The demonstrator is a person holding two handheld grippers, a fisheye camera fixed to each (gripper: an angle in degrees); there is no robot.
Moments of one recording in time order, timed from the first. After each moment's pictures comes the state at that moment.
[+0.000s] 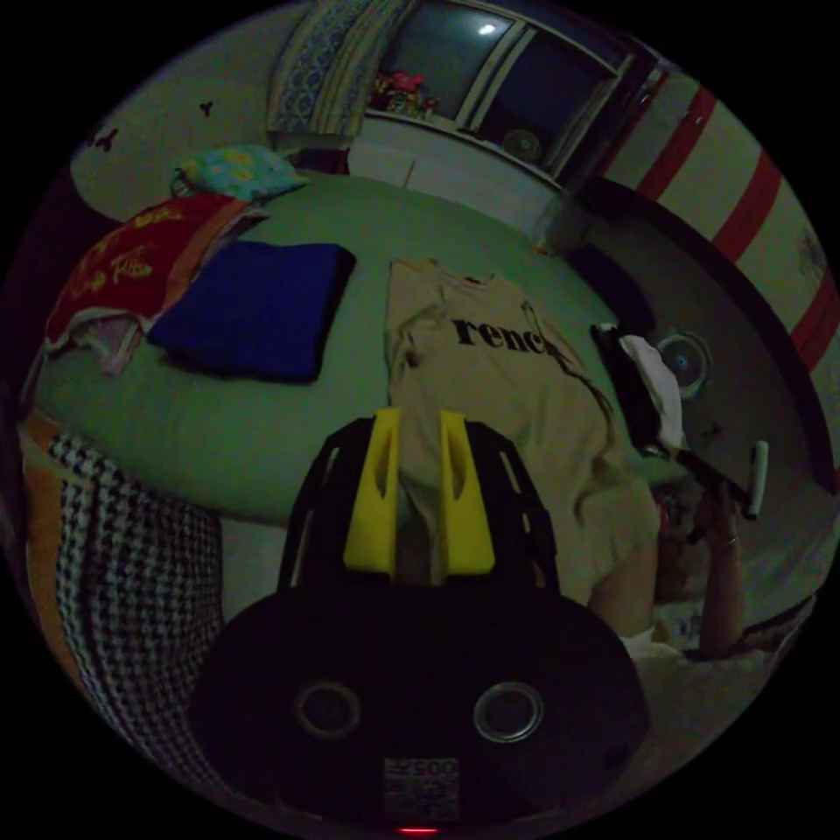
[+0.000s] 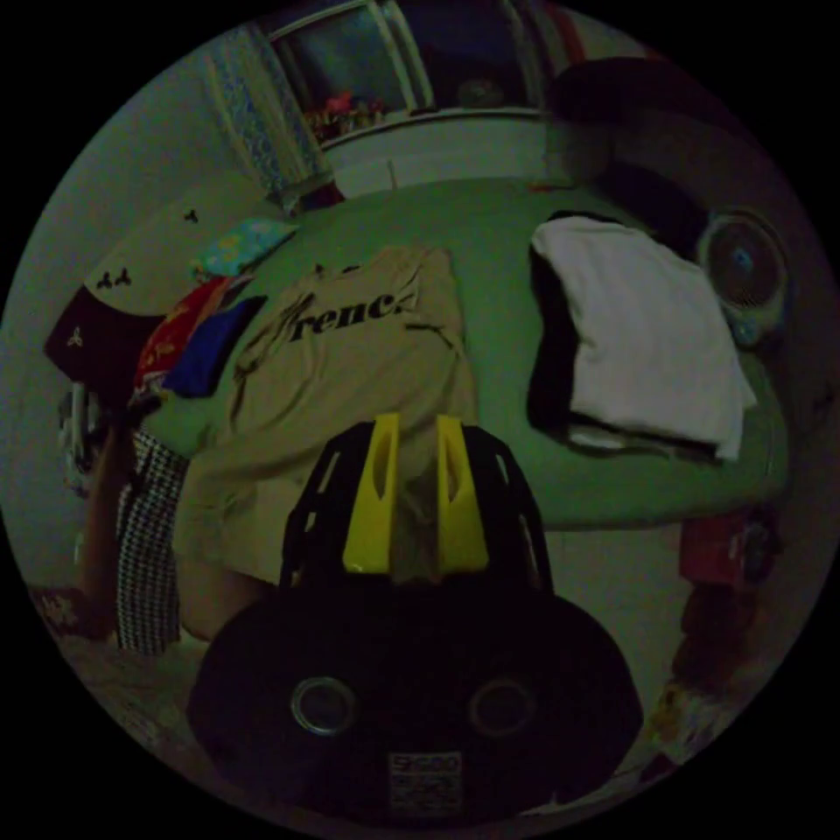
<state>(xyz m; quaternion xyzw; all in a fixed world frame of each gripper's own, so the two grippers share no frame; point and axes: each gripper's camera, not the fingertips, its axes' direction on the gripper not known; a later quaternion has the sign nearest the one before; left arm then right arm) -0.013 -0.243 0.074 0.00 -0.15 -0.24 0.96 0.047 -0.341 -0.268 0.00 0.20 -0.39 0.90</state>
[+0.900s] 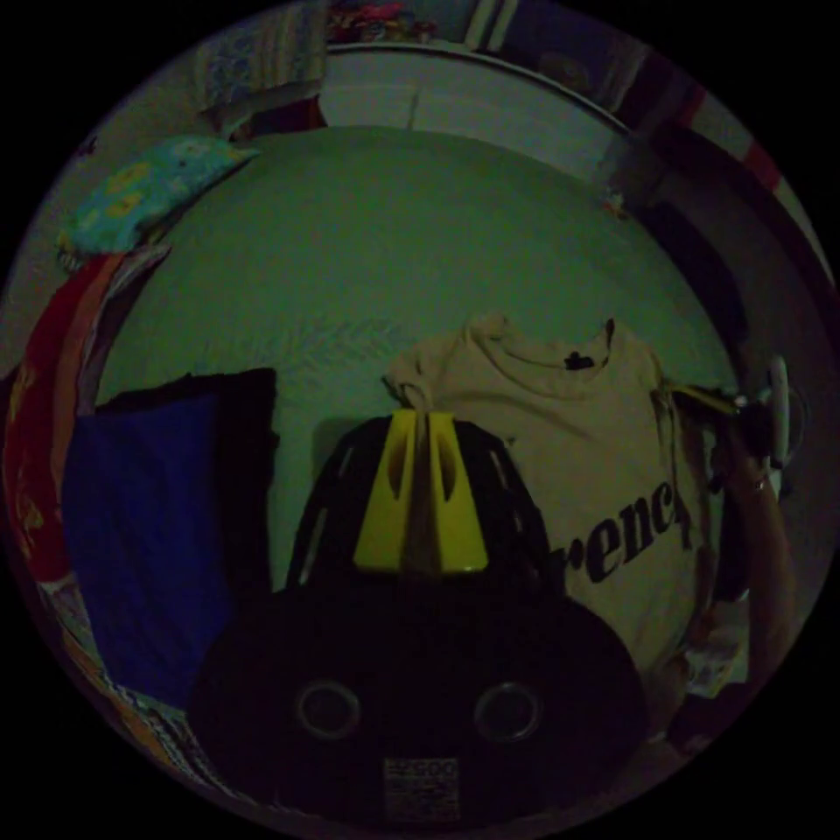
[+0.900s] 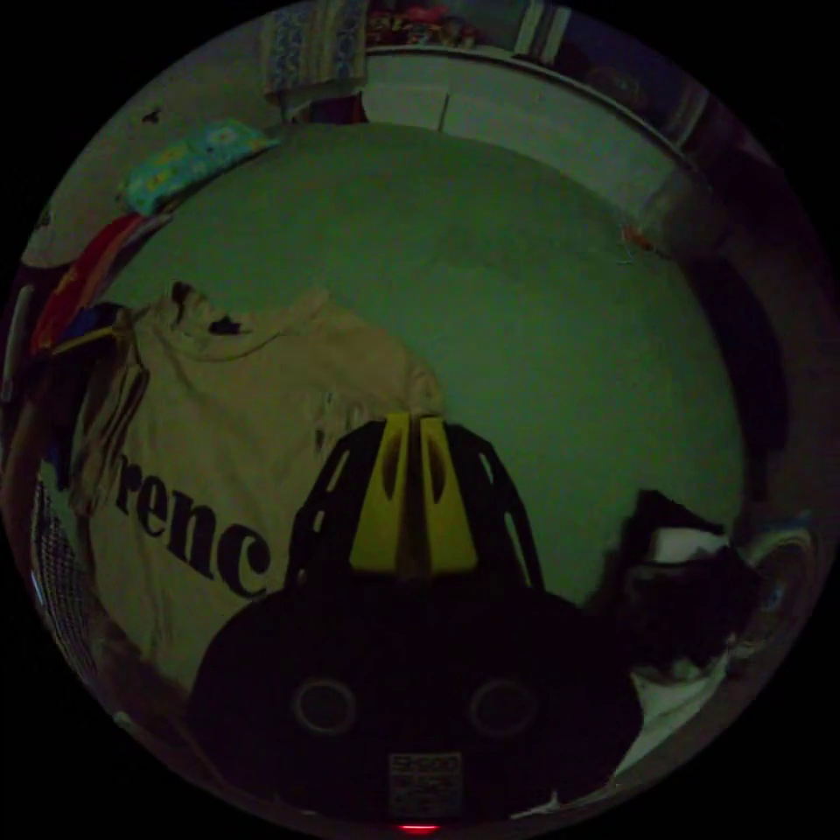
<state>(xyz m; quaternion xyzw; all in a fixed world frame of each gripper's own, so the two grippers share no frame) -0.157 -0.380 0.150 -0.10 -0.20 -0.23 0.95 -0.127 -0.527 -0.024 -0.05 0.32 -0.50 0.81</state>
